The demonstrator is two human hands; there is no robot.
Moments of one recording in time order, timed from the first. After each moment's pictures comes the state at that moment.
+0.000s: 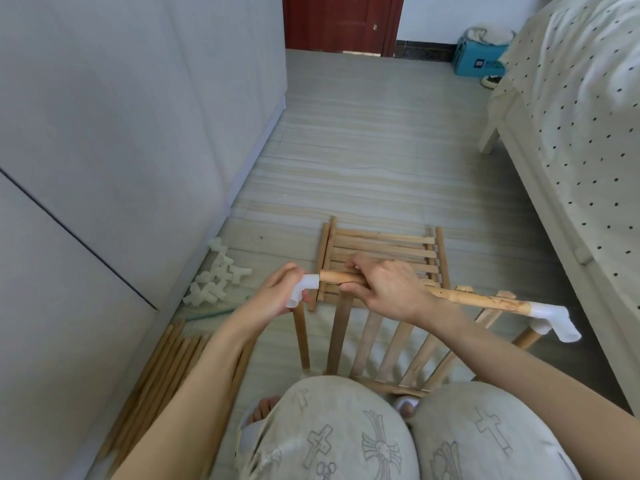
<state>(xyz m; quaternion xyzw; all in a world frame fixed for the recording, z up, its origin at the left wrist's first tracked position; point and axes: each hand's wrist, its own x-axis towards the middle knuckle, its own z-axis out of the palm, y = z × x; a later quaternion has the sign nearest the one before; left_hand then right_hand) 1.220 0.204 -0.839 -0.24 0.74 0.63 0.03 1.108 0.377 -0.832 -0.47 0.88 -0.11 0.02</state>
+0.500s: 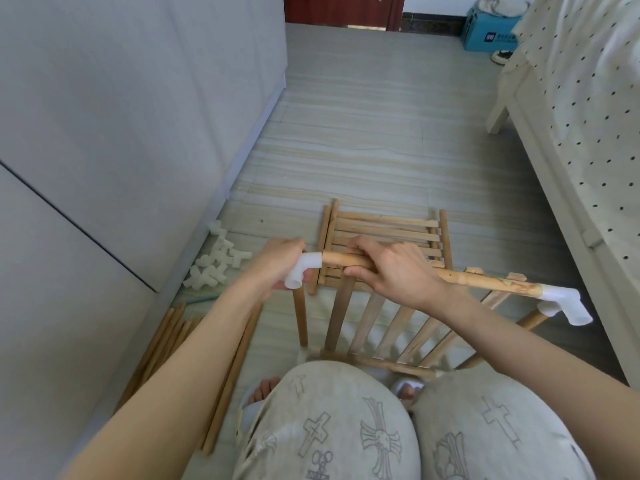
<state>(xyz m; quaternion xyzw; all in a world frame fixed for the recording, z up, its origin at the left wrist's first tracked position) 1.190 0.206 -0.819 -0.37 0.72 0.58 0.08 1.112 0.386 -0.825 -0.49 0.86 -0.14 -0.02</state>
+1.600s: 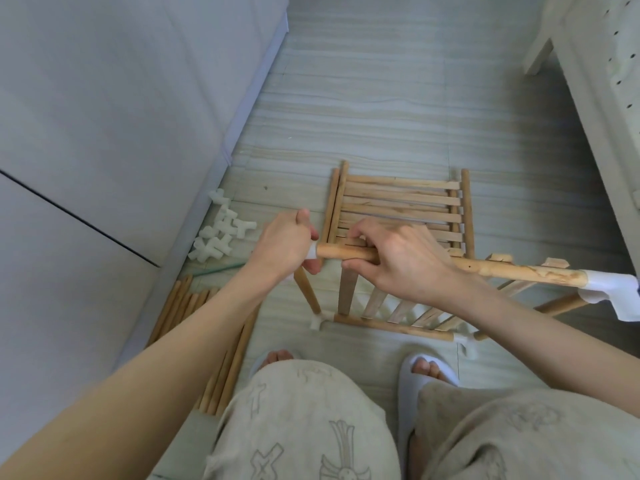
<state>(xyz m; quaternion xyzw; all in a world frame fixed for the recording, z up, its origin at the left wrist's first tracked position) 1.184 0.224 -0.829 -0.33 0.84 0.42 0.04 1.123 0.388 -0.827 -0.49 0.85 -0.17 0.03</state>
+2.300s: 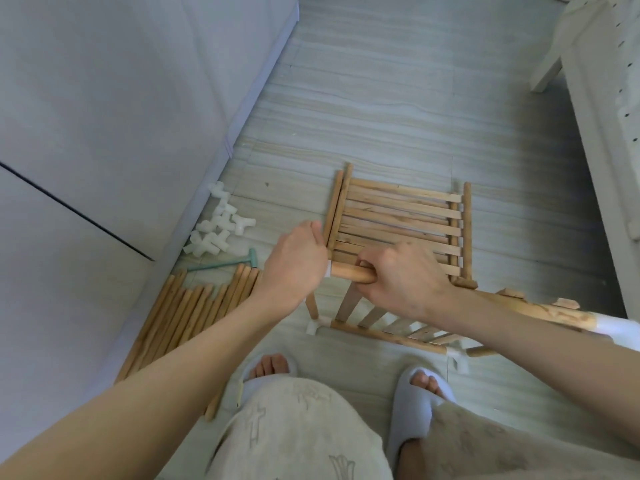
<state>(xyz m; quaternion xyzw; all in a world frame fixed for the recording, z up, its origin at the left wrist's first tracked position) 1.185 0.228 -0.834 -0.35 0.84 0.41 0.00 1.120 0.366 -0.822 -0.46 0.88 -0.07 0.13</state>
